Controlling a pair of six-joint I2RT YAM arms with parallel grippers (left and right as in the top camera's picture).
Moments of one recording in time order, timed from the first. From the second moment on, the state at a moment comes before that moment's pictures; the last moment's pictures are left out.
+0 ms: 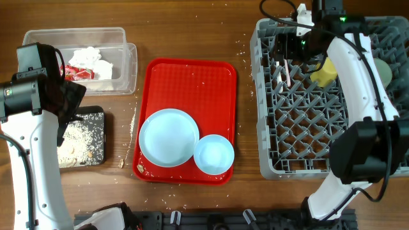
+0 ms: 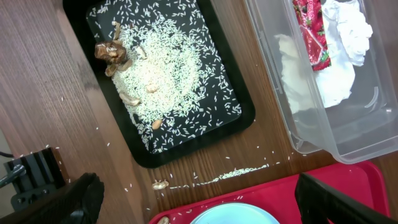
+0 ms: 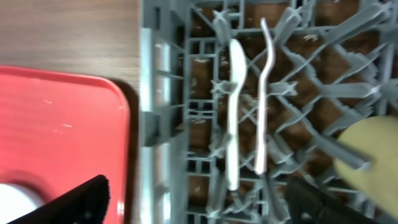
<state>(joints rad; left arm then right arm) 0.22 1.38 1.47 -1.39 -0.29 -0.99 0.03 1.91 1.78 -1.06 -0.21 0.06</state>
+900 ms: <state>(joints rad) 0.22 1.38 1.47 -1.34 -0.29 -0.99 0.92 1.80 1.34 -1.04 -0.14 0.35</state>
